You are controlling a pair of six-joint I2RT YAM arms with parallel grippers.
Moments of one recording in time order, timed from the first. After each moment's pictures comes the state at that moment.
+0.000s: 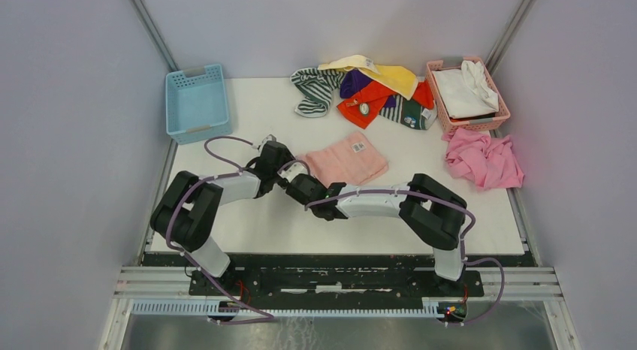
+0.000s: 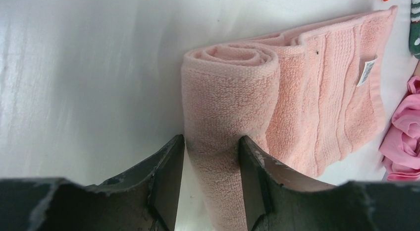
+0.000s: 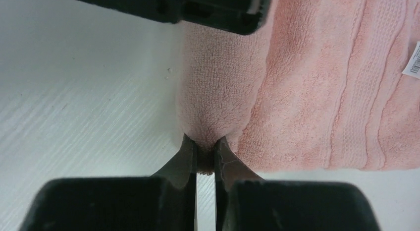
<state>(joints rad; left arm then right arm) -0.46 1.65 0.73 0.14 -0.01 -0.96 1.11 1.94 1.23 -0.29 0.53 0.13</state>
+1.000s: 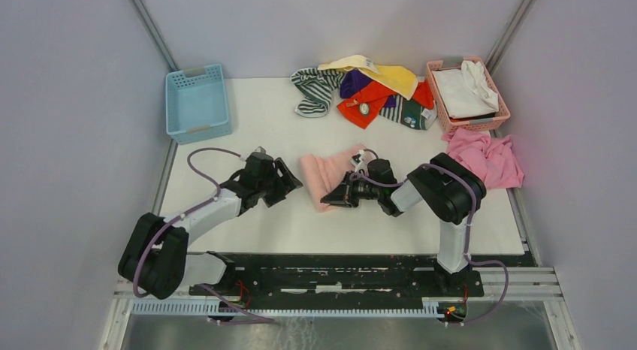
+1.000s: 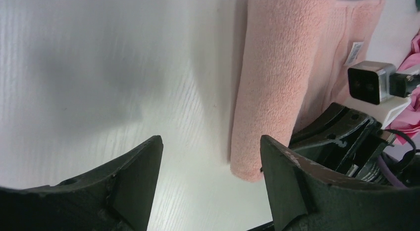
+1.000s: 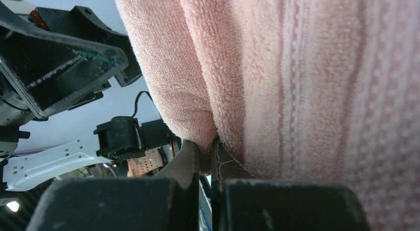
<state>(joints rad) -0.46 1.25 0.58 -0.15 0.04 -0.97 0.59 1.95 0.61 0.84 -0.68 1.08</state>
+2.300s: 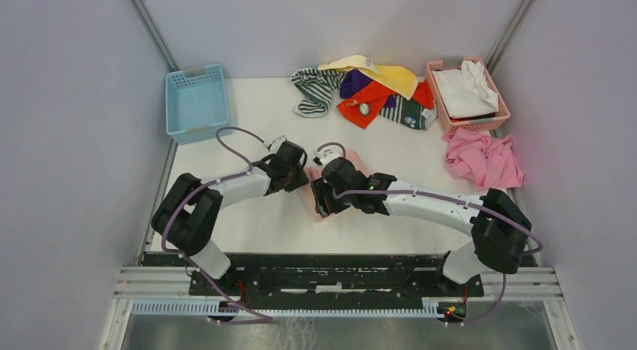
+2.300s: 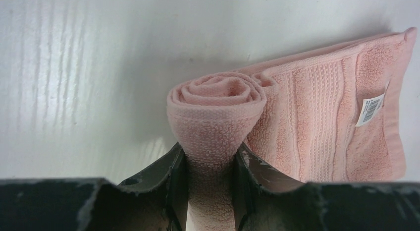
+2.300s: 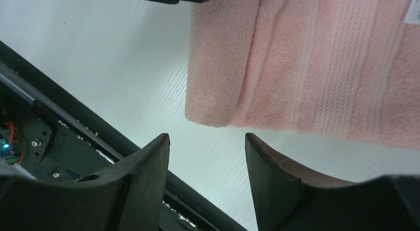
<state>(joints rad) -0.59 1.64 0.87 -0.18 -0.18 -0.92 0.98 1.51 1.03 -0.37 0.06 0.49</state>
